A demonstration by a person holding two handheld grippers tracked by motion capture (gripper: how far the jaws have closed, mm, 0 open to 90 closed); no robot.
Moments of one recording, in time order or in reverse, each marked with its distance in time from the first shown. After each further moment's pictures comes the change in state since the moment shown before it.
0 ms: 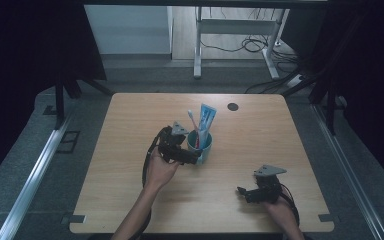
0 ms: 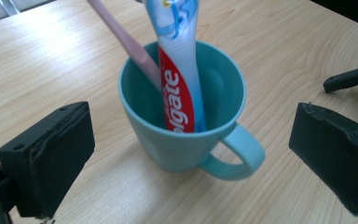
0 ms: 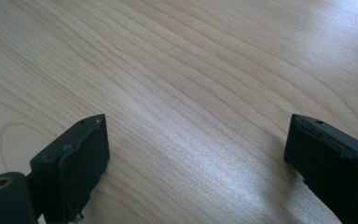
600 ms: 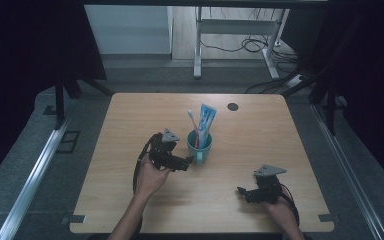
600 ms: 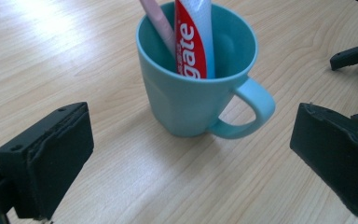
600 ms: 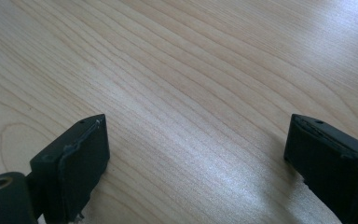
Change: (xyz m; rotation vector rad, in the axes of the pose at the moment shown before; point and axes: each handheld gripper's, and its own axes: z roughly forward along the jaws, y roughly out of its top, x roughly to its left) left arm 0.007 -0.026 -0.018 0.025 0.014 -0.011; right arm 0.000 0.000 0.000 0.000 0.001 0.001
